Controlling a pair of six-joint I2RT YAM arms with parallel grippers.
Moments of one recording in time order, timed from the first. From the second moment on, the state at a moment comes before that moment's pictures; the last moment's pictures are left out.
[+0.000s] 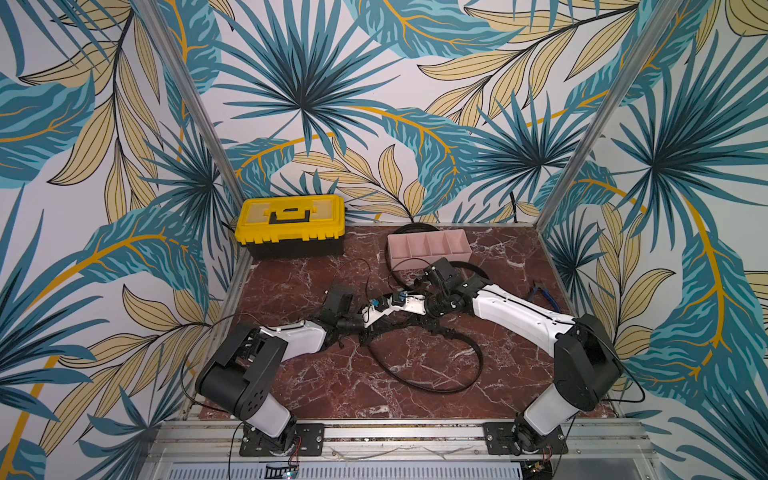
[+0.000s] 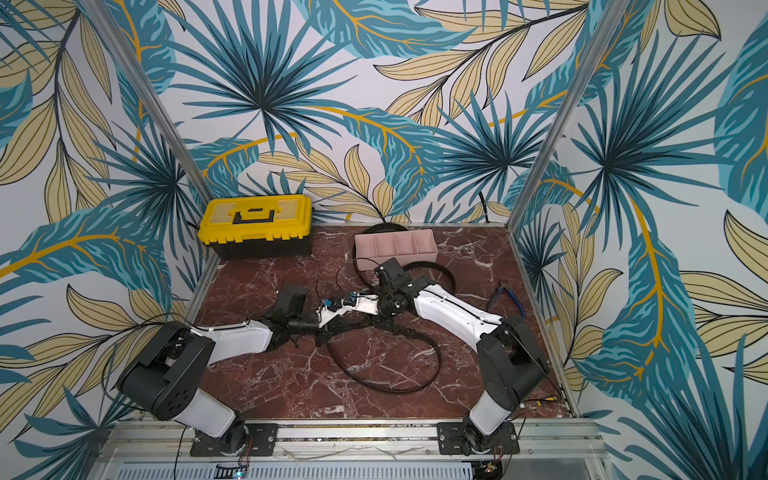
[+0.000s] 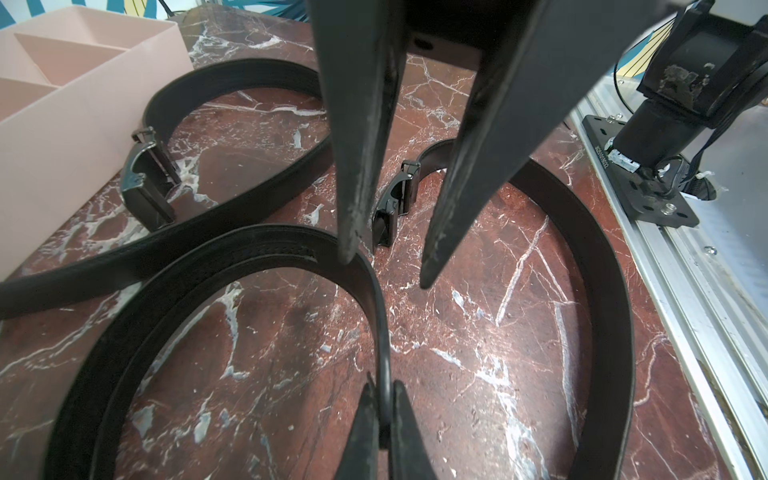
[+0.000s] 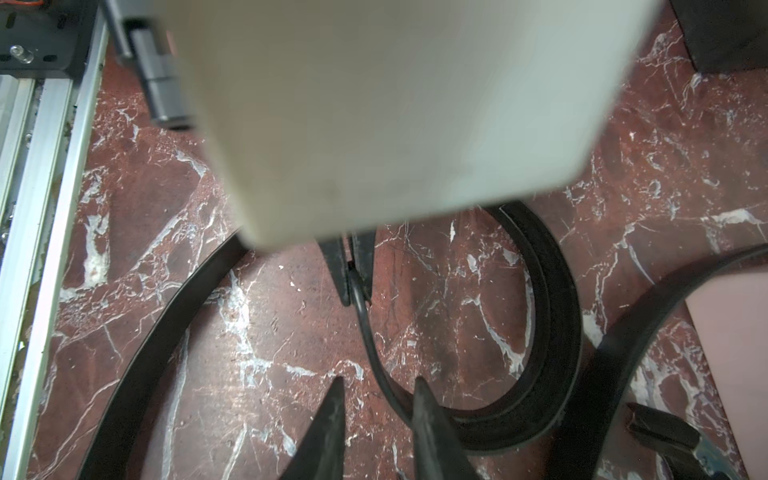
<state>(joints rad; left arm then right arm) -0.45 1.57 0.62 0.29 0.83 0.41 0.60 1.65 1.18 -0.59 -0.44 -0.80</state>
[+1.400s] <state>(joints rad) -0.46 1.47 0.59 0.28 0.75 0.35 0.58 1.59 1.01 -0.44 -0.51 -0.52</state>
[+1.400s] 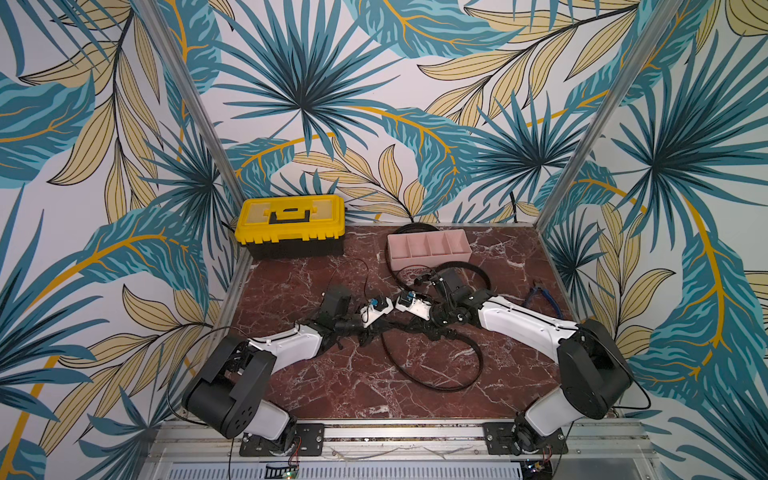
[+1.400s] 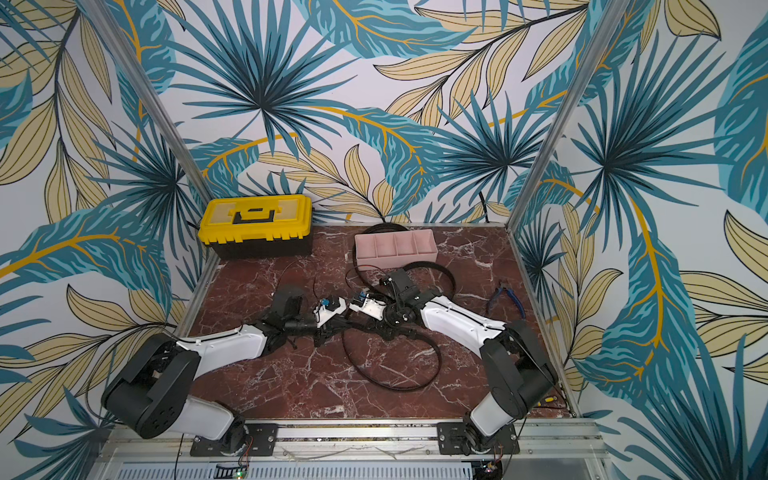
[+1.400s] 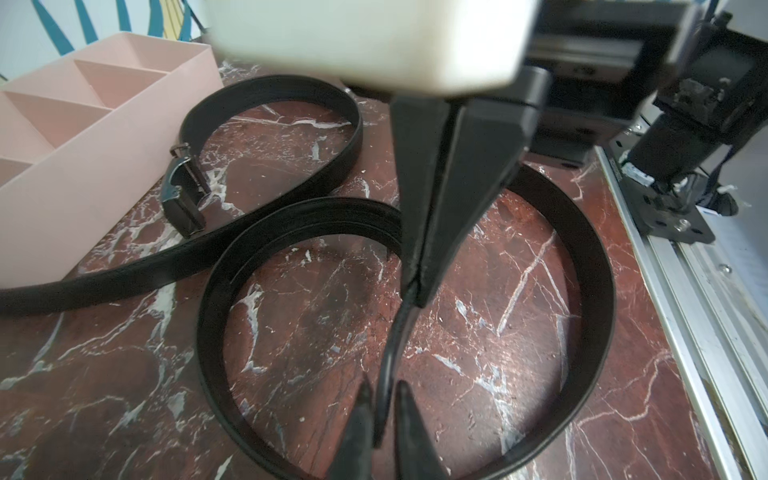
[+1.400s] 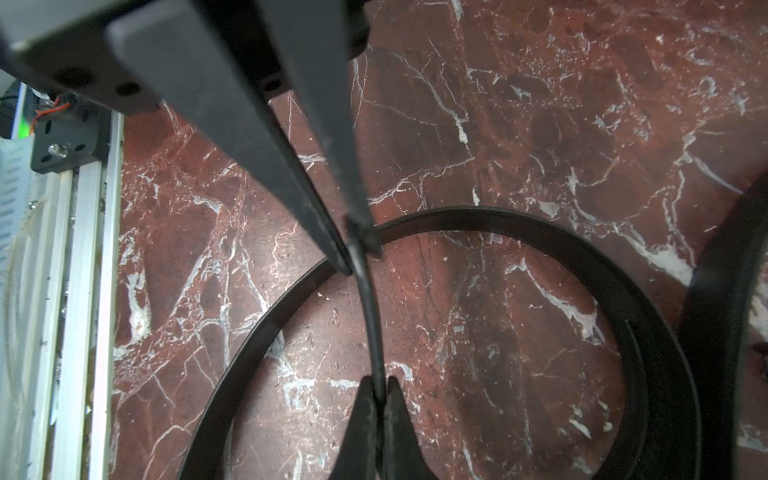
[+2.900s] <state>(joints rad) -0.54 1.63 0.86 -0.09 0.22 -0.47 0.60 2.06 1.56 -0.72 0.00 0.66</state>
